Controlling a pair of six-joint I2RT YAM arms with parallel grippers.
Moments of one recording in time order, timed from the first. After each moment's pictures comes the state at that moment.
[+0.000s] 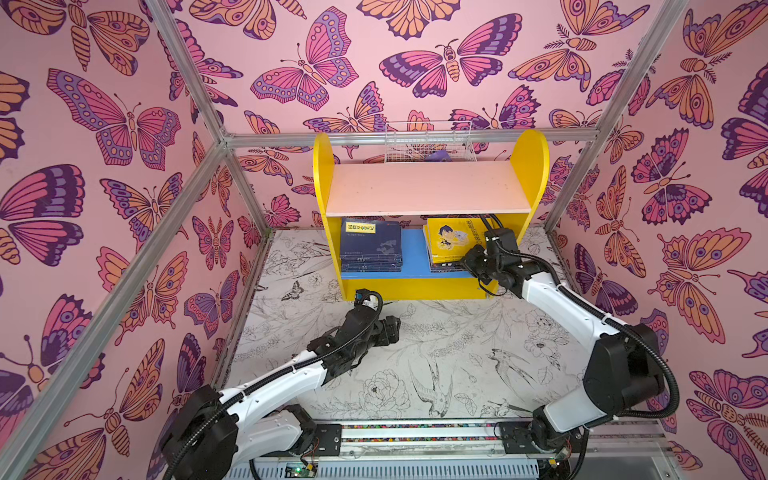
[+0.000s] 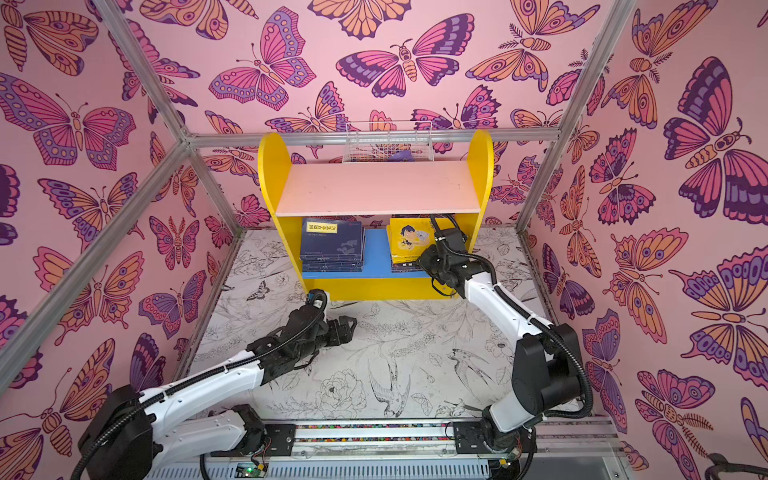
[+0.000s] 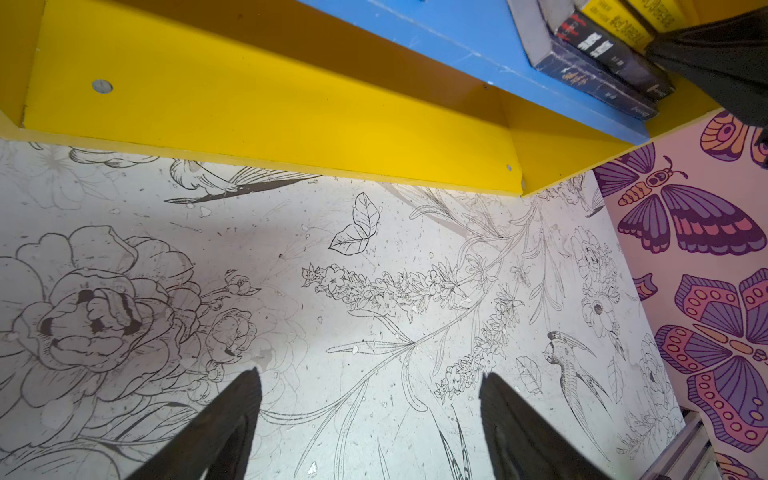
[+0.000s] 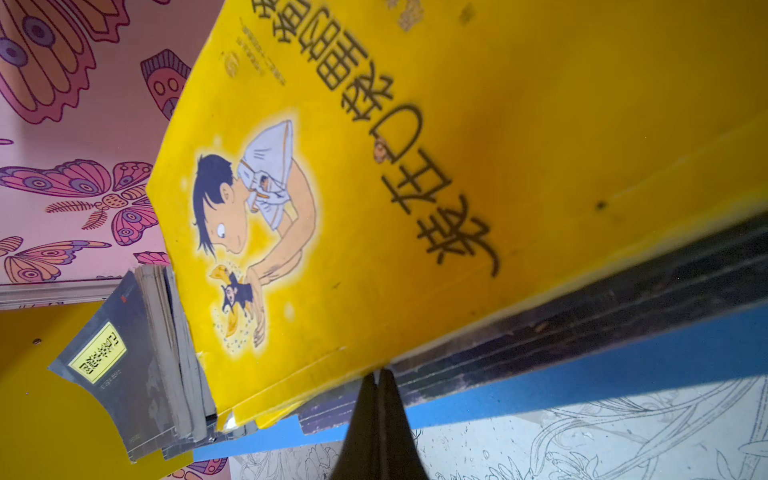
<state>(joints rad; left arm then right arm) -0.74 1.12 0.58 -0.10 -0.12 -0.73 0.33 1.55 1.22 -0.35 -0.05 1.02</state>
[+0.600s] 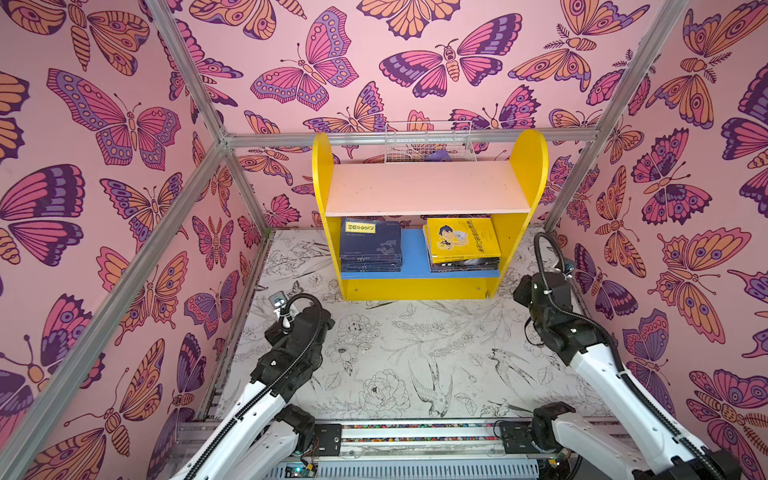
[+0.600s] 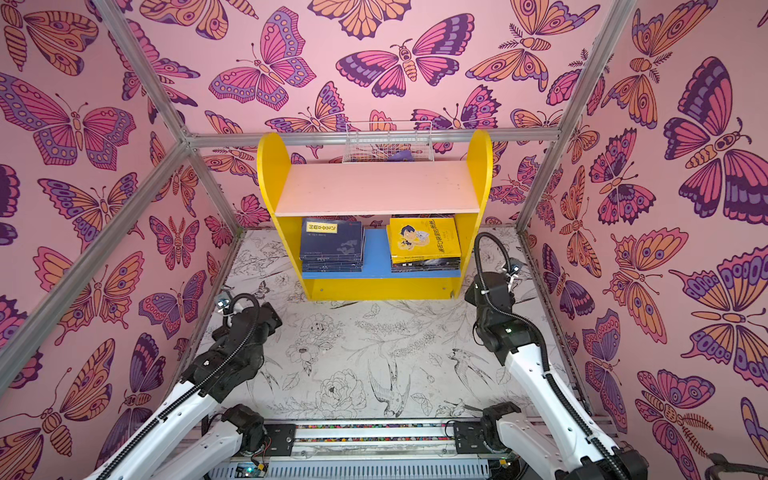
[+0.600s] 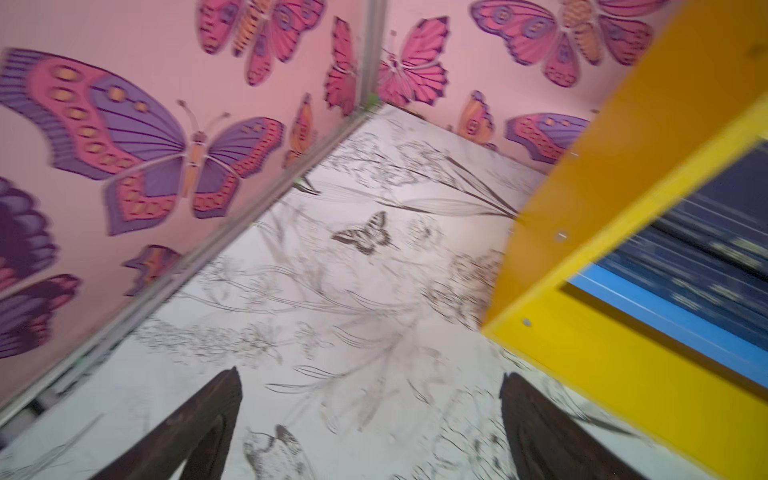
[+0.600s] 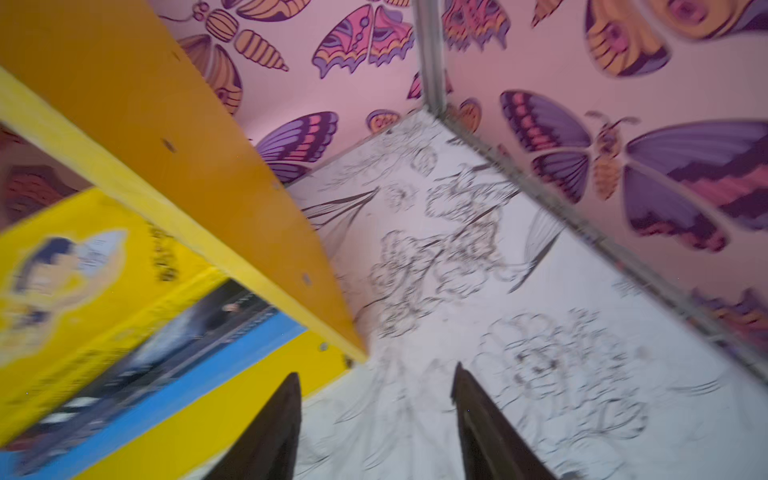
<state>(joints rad) -0.41 0.75 0.65 -0.59 -0.84 -0.64 0.26 0.95 0.69 -0.27 0.55 0.51</state>
